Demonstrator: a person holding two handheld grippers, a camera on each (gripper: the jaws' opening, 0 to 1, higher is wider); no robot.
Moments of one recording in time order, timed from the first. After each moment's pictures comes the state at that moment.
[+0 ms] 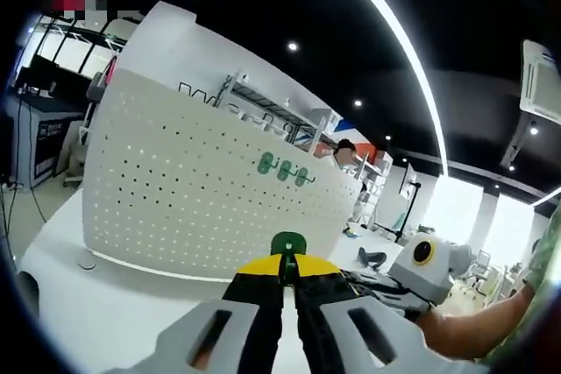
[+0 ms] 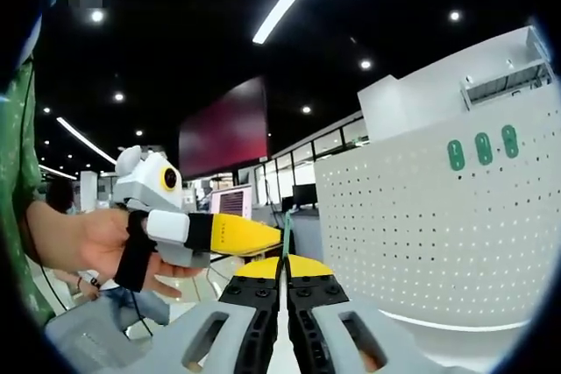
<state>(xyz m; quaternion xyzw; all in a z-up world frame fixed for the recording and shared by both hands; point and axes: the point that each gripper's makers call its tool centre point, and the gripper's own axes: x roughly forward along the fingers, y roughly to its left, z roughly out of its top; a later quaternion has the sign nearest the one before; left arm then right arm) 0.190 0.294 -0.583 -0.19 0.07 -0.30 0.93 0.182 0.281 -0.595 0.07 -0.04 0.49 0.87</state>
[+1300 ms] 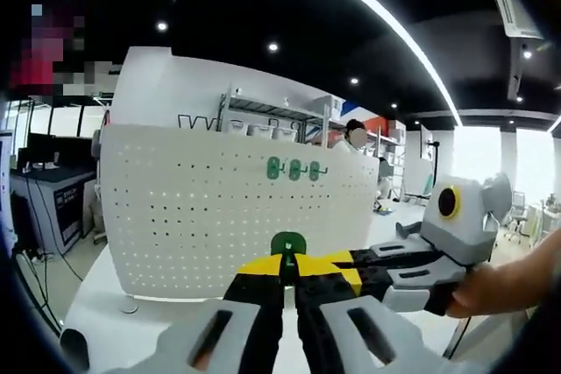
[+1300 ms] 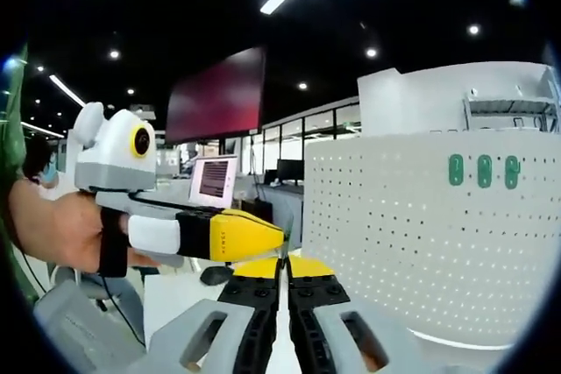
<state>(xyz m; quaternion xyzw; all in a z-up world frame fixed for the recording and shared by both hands) 0.199 0.296 -0.584 -0.06 0.03 -0.25 0.97 0.195 0.289 -0.597 -0.02 -0.01 0.45 0.89</state>
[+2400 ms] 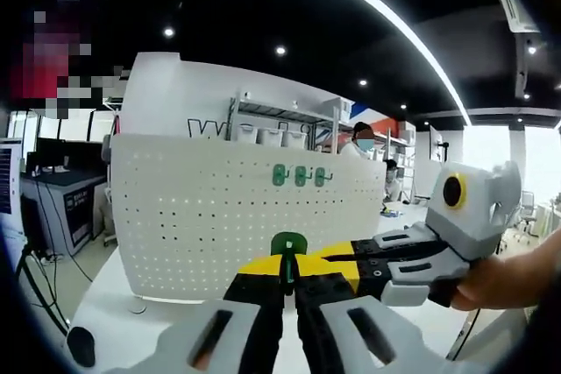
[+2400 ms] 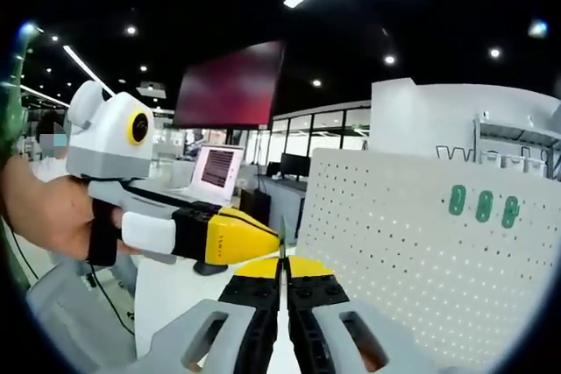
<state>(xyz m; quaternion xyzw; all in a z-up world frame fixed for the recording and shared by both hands) 0.193 0.294 -0.571 -0.05 0.02 -0.23 0.97 0.193 0.284 -0.582 -0.08 -0.02 0.46 0.88</state>
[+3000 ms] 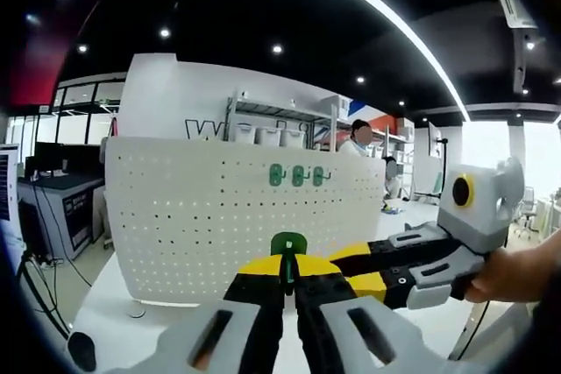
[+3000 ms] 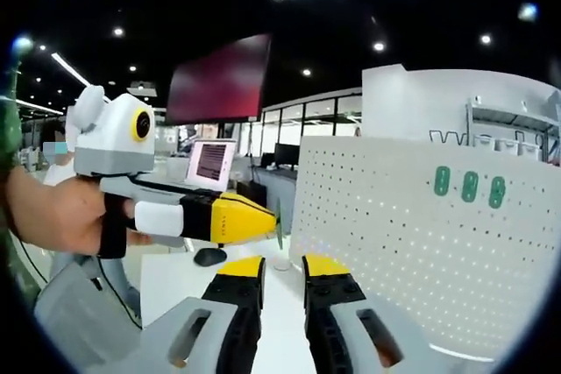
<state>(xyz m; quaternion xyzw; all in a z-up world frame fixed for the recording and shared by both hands) 0.198 0.285 -0.572 -0.04 0.03 -0.23 0.97 0.189 0.257 -0.593 -0.06 0.02 0.45 0.89</state>
